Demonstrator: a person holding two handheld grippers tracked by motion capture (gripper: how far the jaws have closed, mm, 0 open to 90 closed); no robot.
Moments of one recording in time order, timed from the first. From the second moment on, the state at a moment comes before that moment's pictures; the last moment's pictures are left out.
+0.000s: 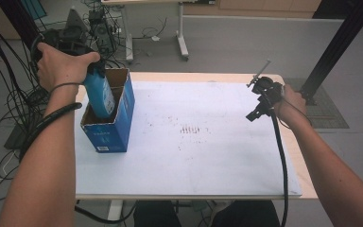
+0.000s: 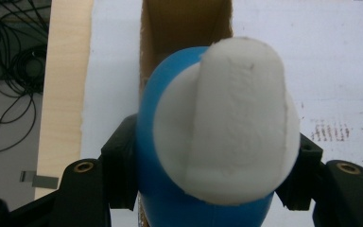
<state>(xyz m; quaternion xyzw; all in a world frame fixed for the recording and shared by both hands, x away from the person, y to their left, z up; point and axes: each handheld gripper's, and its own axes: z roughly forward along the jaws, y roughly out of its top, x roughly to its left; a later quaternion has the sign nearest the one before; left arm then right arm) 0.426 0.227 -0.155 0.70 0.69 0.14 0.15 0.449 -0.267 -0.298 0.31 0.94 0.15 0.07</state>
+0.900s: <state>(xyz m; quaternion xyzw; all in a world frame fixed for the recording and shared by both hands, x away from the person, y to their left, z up) 0.423 0.232 -0.209 0.70 0.69 0.11 0.12 0.447 -0.266 -0.296 0.31 0.94 0.14 0.08</state>
